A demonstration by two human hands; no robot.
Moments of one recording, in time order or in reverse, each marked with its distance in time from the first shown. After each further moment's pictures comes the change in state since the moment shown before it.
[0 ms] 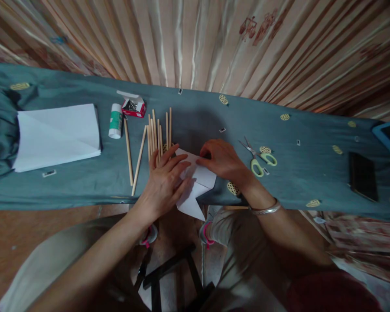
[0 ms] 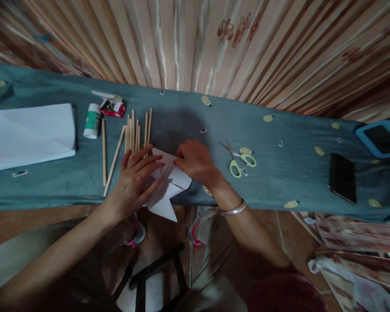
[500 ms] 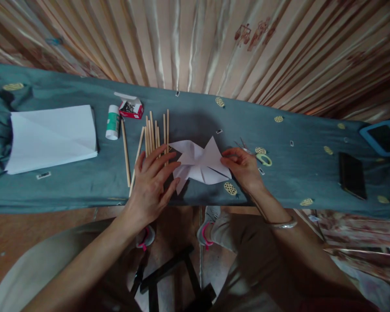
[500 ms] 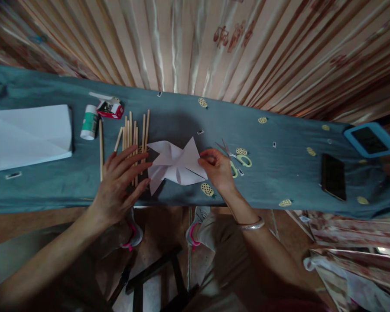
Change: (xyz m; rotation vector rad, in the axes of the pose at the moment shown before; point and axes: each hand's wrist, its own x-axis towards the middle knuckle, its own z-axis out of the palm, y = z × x) left_hand -0.012 -0.003 -0.015 0.020 0.116 0.037; right_hand -0.046 0.038 0.010 0.881 0.300 0.506
